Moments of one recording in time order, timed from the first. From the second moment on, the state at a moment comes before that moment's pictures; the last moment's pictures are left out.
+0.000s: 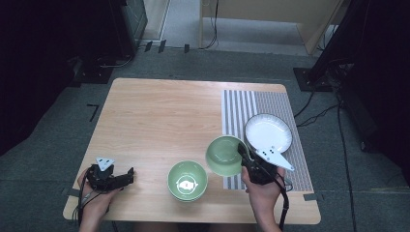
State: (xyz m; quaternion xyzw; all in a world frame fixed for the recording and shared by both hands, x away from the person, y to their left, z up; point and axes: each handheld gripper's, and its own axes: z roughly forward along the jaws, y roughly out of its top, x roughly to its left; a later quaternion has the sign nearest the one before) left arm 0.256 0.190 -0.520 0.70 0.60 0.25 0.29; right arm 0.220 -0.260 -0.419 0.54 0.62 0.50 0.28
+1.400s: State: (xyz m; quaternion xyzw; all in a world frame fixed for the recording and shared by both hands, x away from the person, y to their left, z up) left arm 0.258 0.240 -0.519 0.67 0.63 0.26 0.28; right arm 0.234 -0.336 -0.423 0.61 0.56 0.48 0.30
